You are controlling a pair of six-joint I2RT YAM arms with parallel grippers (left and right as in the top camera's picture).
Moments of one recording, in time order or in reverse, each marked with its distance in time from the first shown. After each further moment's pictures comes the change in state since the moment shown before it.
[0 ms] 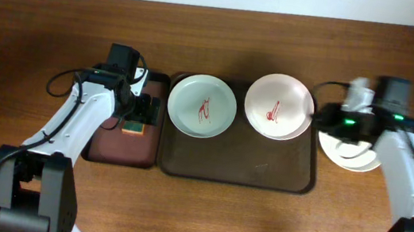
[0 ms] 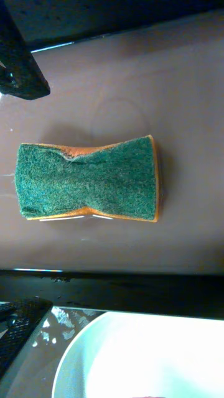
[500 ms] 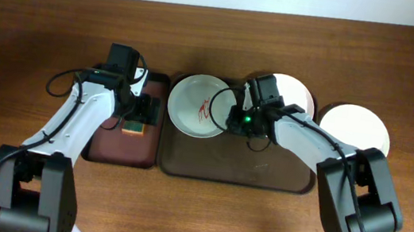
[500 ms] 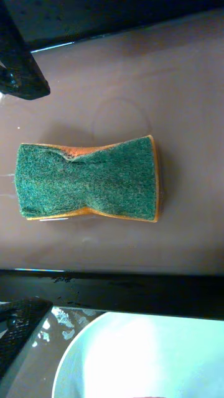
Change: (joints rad) left arm 0.000 0.000 0.000 0.000 0.000 0.000; right arm 0.536 0.341 0.005 0.378 0.117 0.314
